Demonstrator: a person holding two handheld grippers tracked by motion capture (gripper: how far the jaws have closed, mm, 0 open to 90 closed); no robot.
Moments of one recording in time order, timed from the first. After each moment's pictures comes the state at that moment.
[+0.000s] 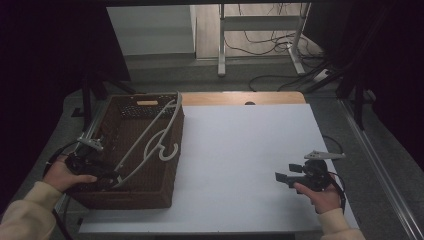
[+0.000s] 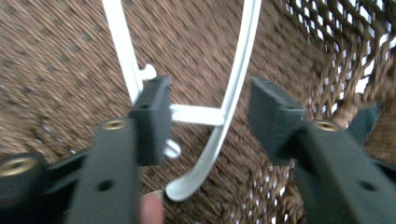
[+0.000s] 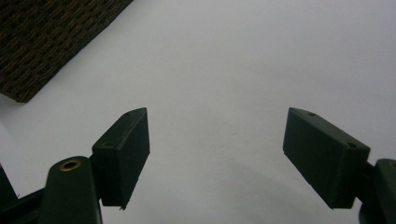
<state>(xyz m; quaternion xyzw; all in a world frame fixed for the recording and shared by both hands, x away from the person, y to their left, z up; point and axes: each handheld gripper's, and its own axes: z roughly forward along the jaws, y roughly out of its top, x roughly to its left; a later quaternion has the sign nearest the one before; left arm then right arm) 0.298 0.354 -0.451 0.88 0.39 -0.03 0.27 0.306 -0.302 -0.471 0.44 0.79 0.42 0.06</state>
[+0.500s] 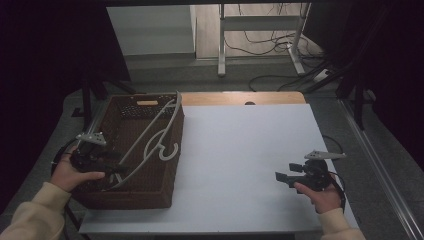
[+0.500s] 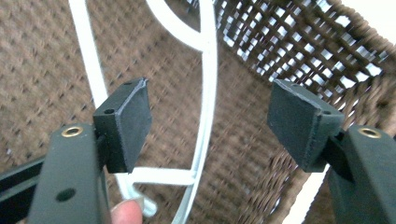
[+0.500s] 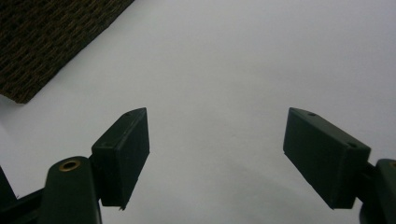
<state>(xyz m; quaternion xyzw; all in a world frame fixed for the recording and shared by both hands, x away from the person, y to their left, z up) 0.291 0.328 -0.429 0.87 0.37 0.02 0.33 0.306 -0.302 -0.469 0.44 0.79 0.43 0.06</state>
